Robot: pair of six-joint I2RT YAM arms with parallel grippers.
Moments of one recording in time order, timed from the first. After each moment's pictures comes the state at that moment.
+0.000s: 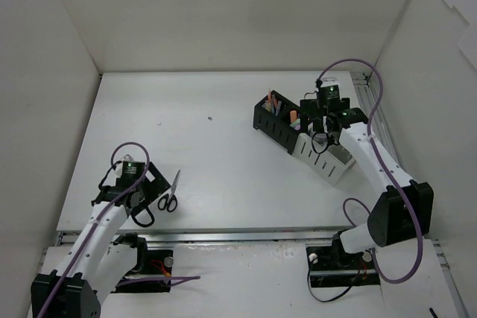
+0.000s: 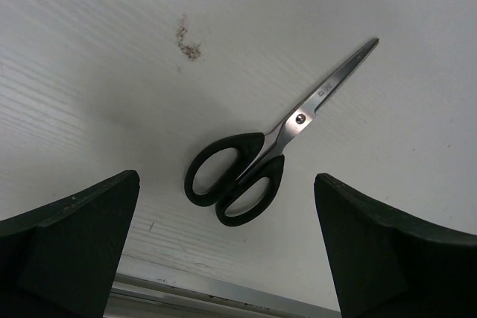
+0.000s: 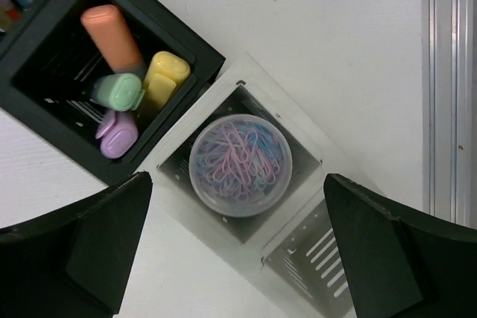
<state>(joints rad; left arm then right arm) -0.13 0.84 0.51 -0.68 -0.09 -0.79 0.22 1.46 1.22 -0.62 0.28 0.13</state>
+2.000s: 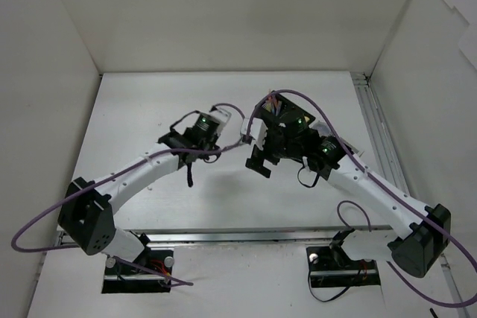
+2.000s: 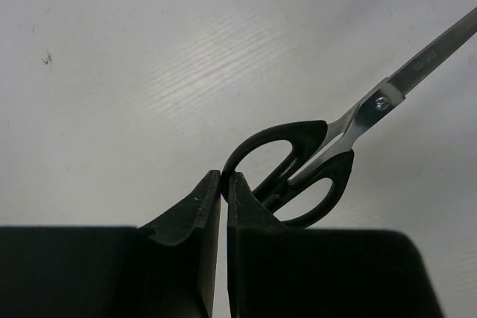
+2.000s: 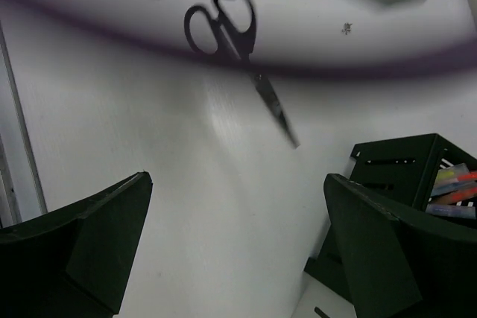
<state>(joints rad) -0.64 1.44 1.18 -0.56 -0.29 -0.04 0.69 1.21 1.06 -0.46 -0.36 -0.57</state>
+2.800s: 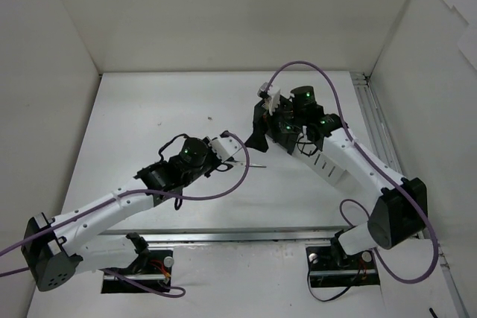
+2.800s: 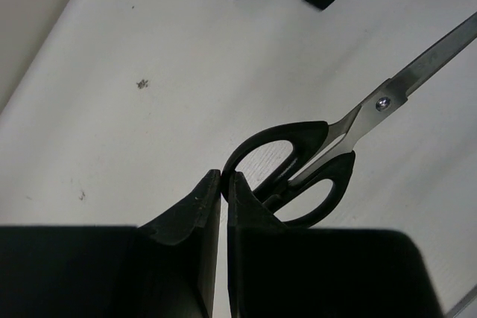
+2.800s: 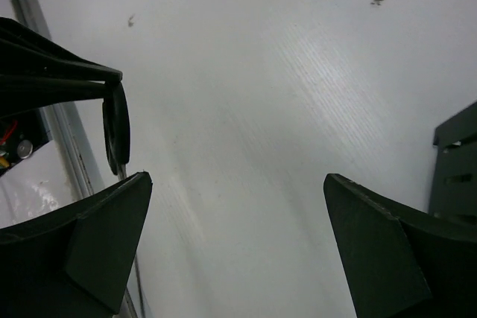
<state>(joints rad) -0.87 1.13 0.91 -0.28 -0.23 0.32 0.43 1.42 1.17 -0.35 -0.66 -0.13</state>
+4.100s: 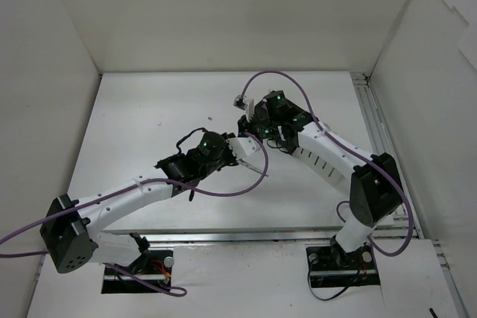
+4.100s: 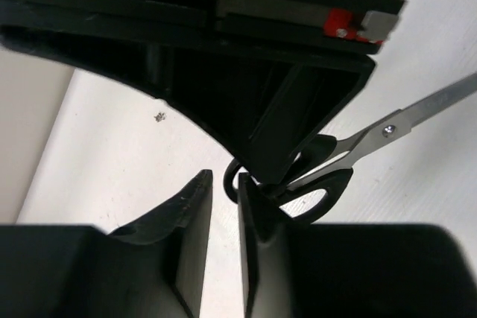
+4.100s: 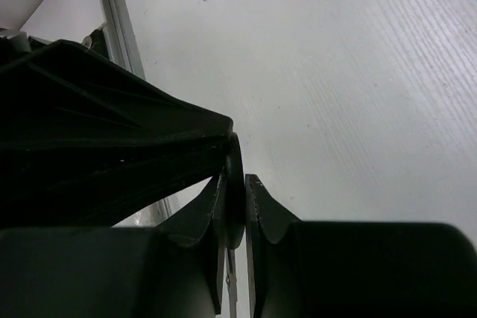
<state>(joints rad) -0.91 1.30 1.01 -0.24 -0.22 0.49 0.55 1.67 1.26 -0.33 -0.84 0.01</state>
